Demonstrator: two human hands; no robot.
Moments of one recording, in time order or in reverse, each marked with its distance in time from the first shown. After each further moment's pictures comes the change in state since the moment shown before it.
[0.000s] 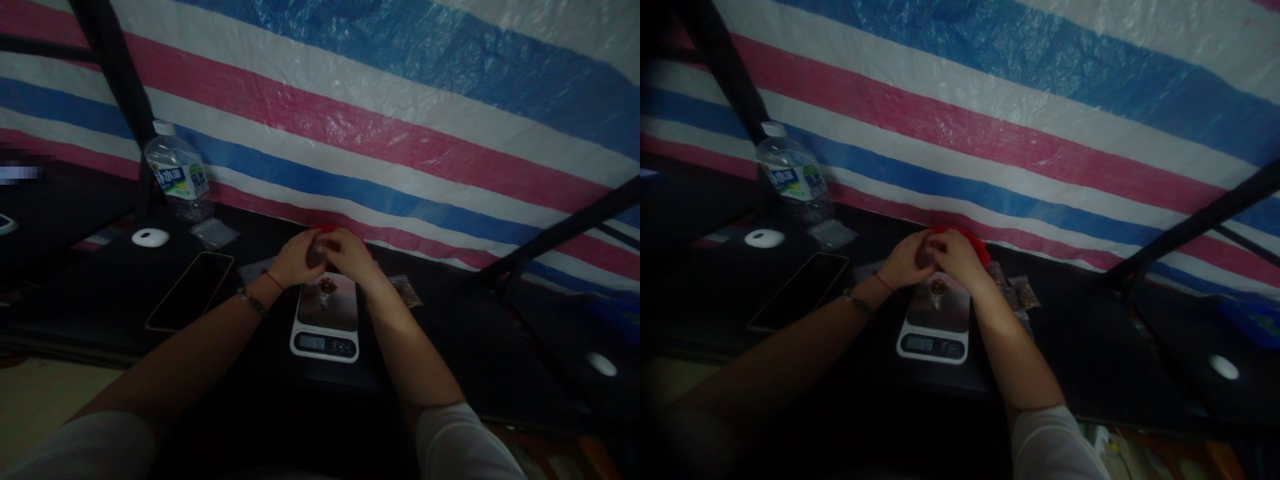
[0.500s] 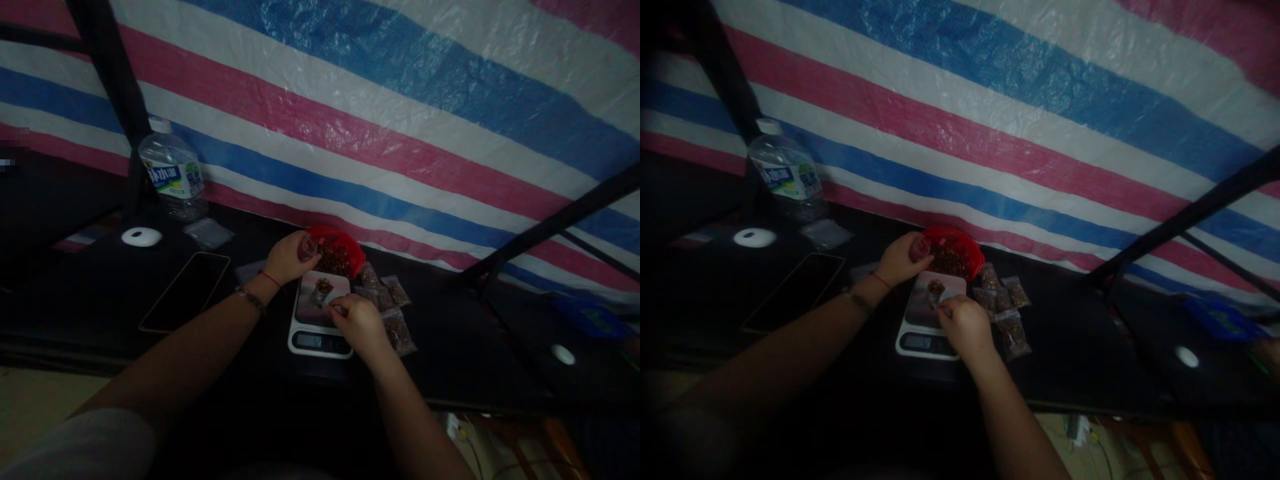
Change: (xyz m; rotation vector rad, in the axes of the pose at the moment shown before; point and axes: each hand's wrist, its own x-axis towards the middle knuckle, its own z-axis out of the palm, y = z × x) left_hand 0.000 -0.003 -0.004 -0.003 0.017 -0.196; right_hand -0.122 -0.025 0.021 -0.244 -0.098 0.318
